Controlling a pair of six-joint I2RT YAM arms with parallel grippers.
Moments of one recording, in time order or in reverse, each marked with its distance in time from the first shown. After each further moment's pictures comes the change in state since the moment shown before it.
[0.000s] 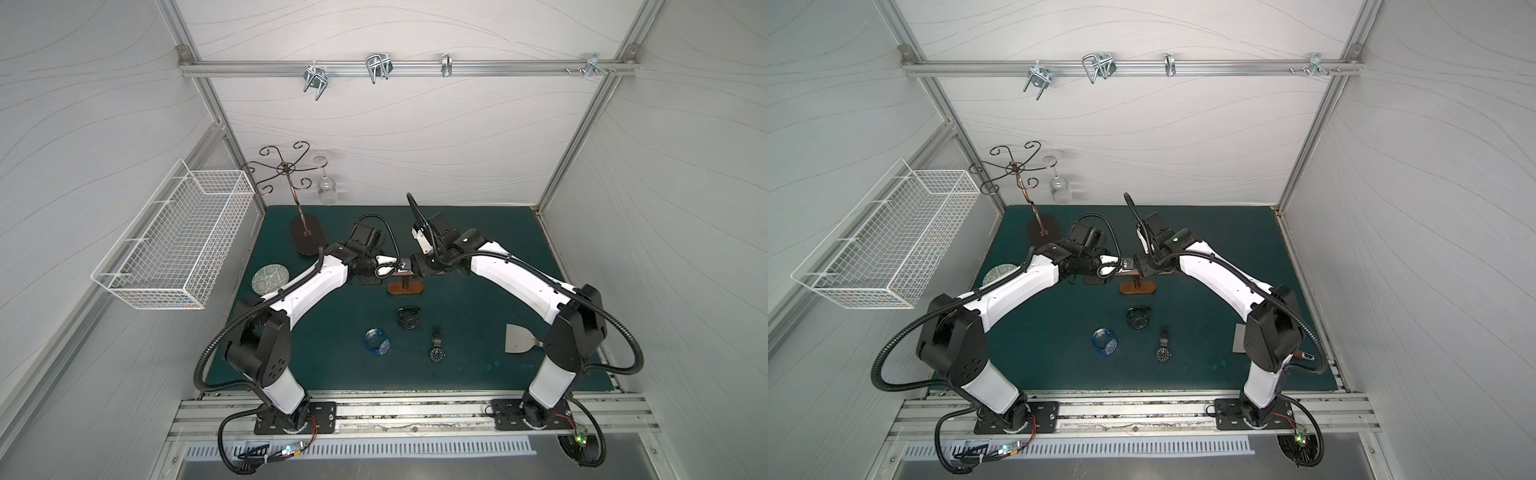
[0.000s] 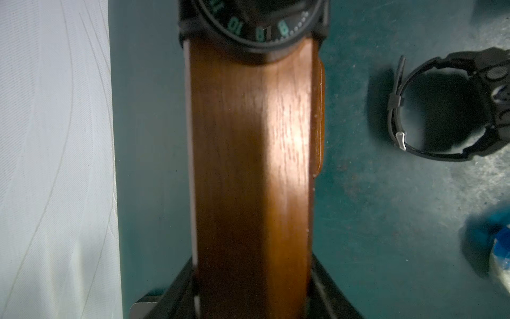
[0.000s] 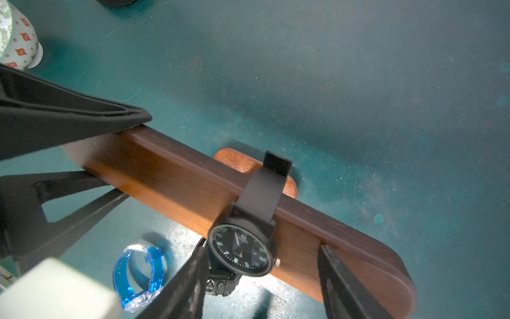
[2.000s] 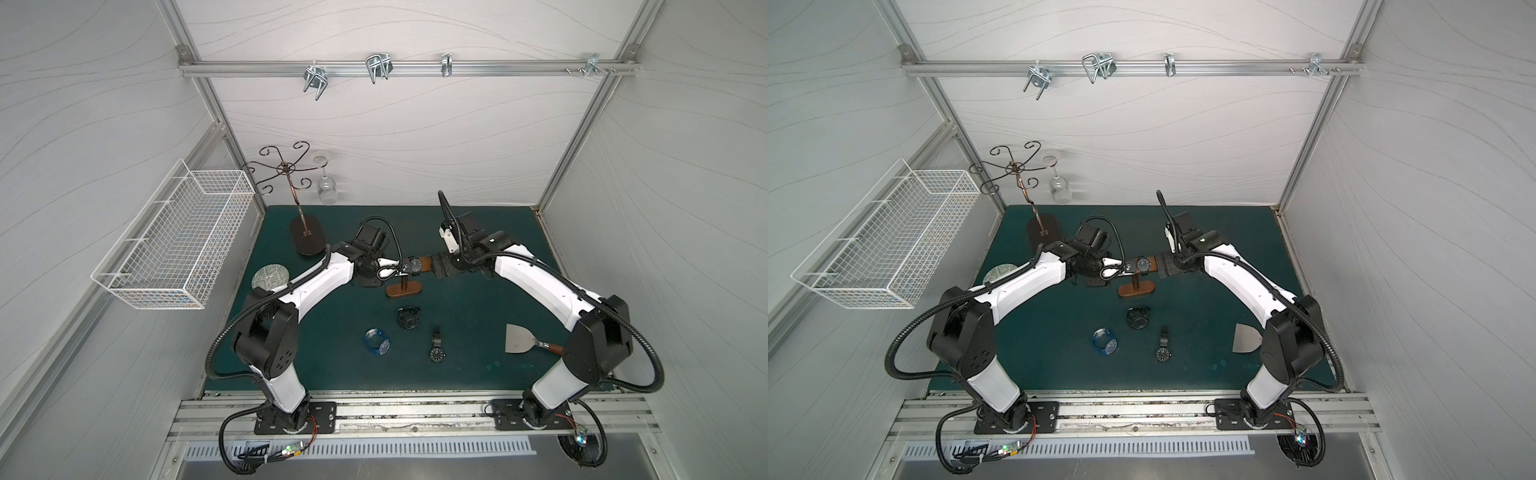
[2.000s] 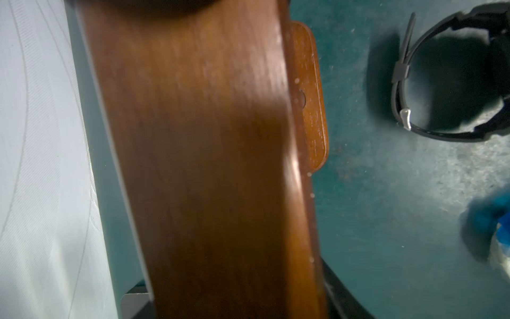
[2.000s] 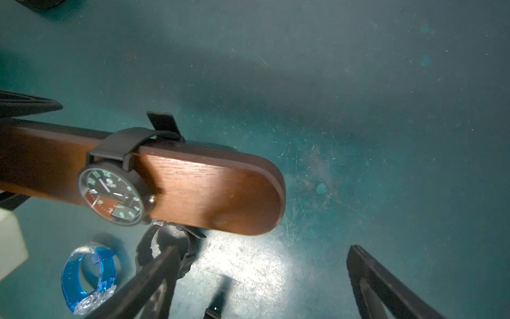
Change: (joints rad) left arm -0.013 0.061 0.039 -0.056 -0.071 0.005; right arm -0.166 -0.127 -0.157 0.011 0.006 -0.046
